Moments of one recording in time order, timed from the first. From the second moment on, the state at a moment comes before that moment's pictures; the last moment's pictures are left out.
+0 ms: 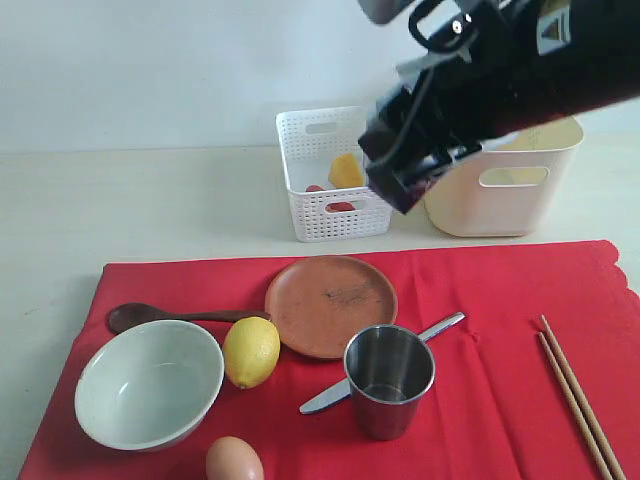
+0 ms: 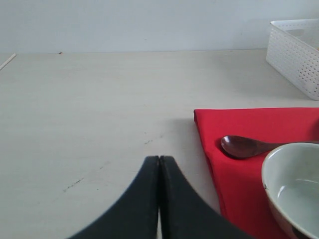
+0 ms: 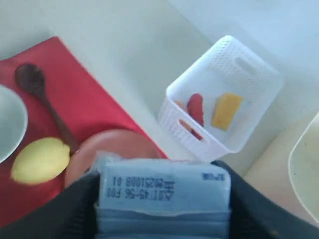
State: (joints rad) left arm -0.05 0.01 0.00 0.07 0.37 -0.06; right arm 0.65 1.32 -1.08 -0.09 0.53 -0.19
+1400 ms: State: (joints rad) left arm -0.05 0.01 0.00 0.07 0.37 -0.06; right arm 0.31 2.32 -1.95 0.40 0.71 -0.60
